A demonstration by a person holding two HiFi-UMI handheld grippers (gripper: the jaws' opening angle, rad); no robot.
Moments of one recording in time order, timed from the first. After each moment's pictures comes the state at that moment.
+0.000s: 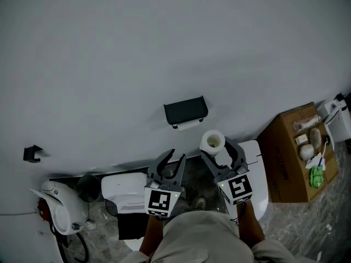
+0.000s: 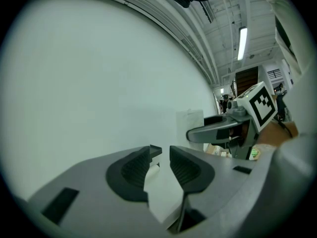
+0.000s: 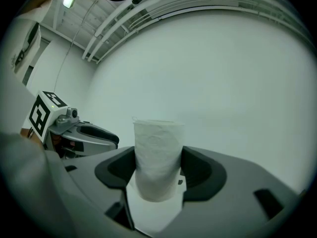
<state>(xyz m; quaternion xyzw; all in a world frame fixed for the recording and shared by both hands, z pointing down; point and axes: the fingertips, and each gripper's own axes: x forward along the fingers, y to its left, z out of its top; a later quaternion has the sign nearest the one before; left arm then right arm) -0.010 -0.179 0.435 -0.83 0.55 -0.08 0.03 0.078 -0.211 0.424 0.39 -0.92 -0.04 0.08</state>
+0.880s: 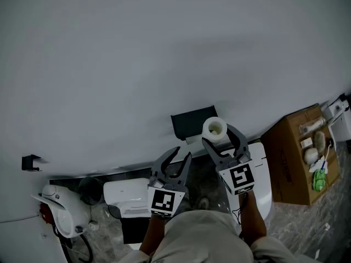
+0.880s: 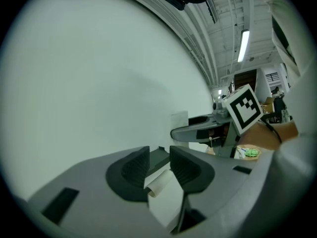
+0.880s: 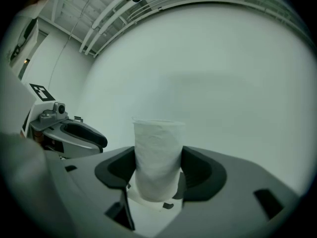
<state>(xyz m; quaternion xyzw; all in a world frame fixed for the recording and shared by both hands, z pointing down) -0.035 -0.247 0.439 -0.84 0.53 -0.09 0.02 0.037 -0.308 0.422 0.40 -0.91 -0.05 0.10</state>
